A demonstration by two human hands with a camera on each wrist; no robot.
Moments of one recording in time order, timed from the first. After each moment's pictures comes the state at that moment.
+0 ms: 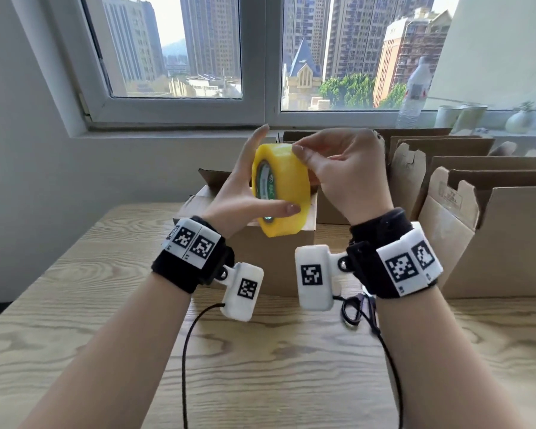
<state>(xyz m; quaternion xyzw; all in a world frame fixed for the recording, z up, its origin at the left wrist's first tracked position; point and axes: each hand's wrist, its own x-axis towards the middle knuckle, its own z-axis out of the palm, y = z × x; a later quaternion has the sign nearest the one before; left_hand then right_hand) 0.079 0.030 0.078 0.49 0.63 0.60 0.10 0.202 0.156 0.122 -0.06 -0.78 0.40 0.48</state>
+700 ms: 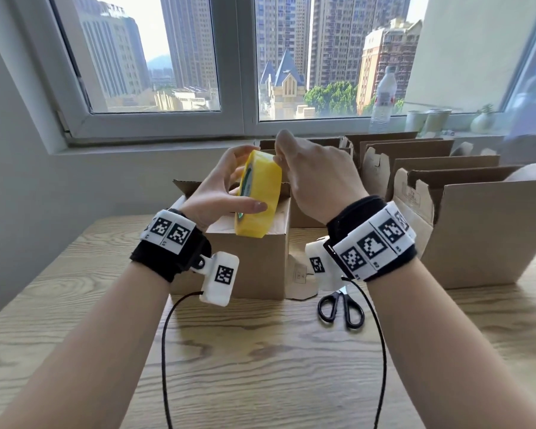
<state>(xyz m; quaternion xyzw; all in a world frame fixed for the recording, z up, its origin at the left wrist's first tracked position) 0.077 0.044 0.092 0.51 0.60 0.60 0.15 0.218 0.182 0.128 -0.05 -0.92 -0.07 0.37</state>
